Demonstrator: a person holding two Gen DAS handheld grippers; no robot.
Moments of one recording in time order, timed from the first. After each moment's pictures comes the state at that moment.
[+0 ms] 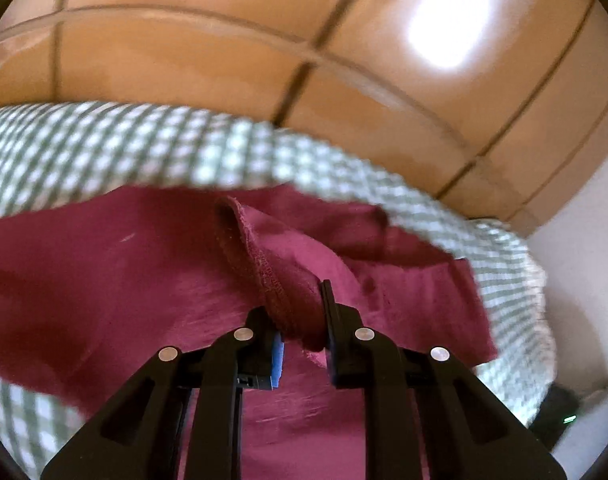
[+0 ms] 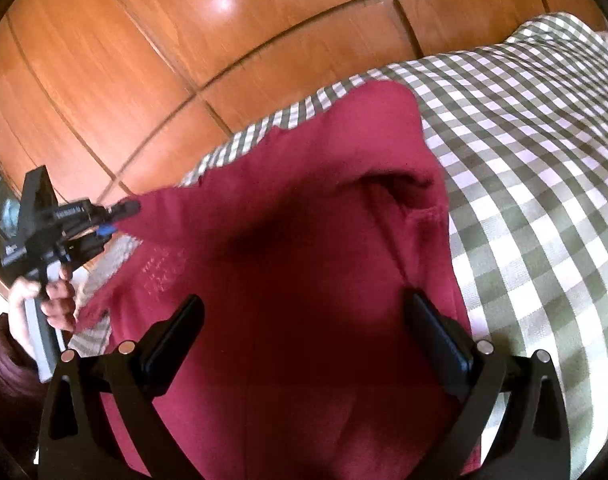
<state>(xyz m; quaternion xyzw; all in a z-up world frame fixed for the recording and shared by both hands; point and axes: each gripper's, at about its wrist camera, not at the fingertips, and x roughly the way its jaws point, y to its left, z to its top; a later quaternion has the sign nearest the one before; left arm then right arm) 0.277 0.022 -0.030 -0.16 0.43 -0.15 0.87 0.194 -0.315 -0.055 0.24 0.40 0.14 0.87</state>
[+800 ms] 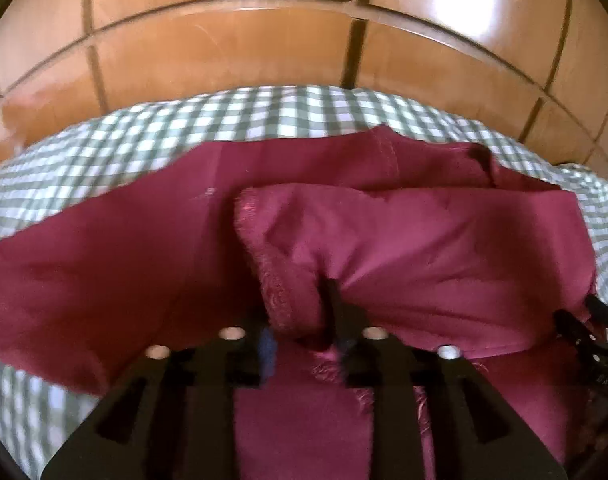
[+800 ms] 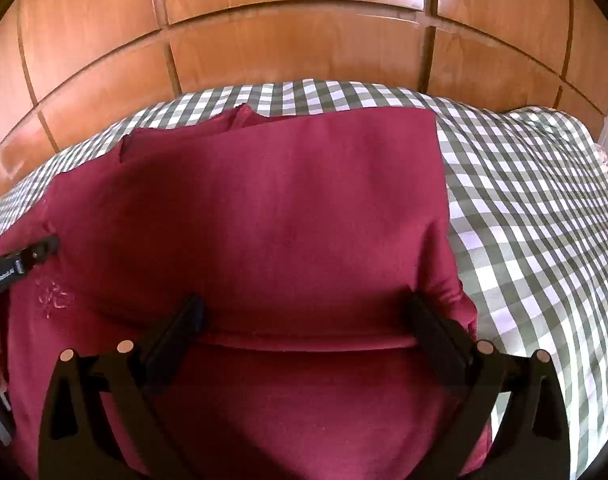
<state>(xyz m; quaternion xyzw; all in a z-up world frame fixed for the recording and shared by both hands) 0.259 0.032 -0.082 -0.02 0.43 -0.04 0.90 0.267 -0.254 -0.054 0.05 0.43 0.01 0.90</state>
